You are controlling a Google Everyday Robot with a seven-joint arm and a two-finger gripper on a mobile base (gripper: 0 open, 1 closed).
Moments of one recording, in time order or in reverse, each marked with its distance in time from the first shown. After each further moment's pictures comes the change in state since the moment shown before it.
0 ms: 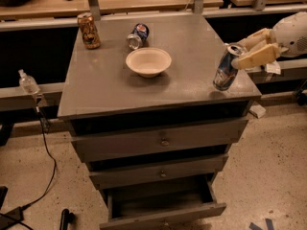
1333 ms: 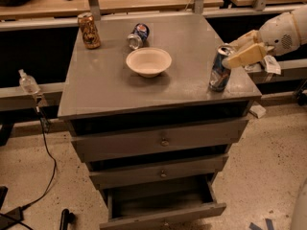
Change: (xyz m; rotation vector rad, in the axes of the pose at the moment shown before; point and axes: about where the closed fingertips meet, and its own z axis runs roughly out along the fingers) arm 0.006 -0.012 0.025 -0.013 0.076 0.063
